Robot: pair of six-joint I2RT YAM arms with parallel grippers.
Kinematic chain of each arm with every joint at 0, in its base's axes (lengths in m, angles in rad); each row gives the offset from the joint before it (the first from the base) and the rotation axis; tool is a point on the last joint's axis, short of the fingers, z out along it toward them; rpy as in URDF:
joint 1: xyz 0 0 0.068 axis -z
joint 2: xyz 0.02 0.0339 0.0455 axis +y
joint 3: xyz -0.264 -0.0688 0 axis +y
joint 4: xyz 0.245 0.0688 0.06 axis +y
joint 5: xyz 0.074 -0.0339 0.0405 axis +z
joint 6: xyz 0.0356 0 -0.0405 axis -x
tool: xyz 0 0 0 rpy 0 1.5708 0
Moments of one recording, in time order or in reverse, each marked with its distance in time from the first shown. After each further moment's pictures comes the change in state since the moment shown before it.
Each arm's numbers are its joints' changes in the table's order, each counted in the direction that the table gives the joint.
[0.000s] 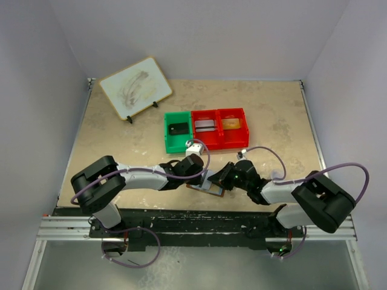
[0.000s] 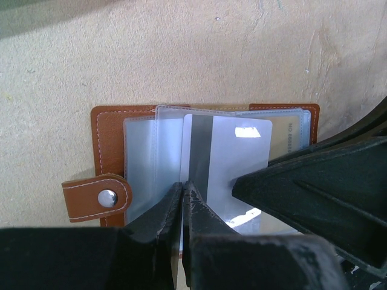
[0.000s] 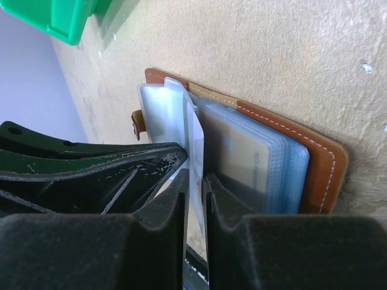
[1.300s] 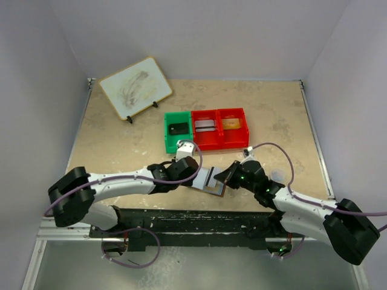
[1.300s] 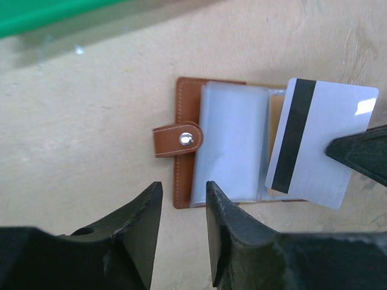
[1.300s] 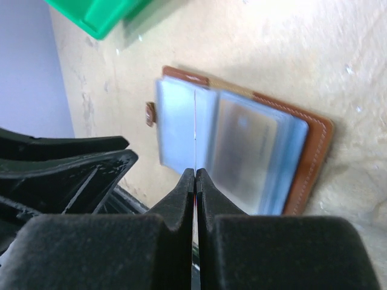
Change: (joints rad) left arm 0.050 -0.196 -0.021 0.298 0.216 -0.028; right arm 0.000 -0.348 0.023 0.285 -0.064 0.124
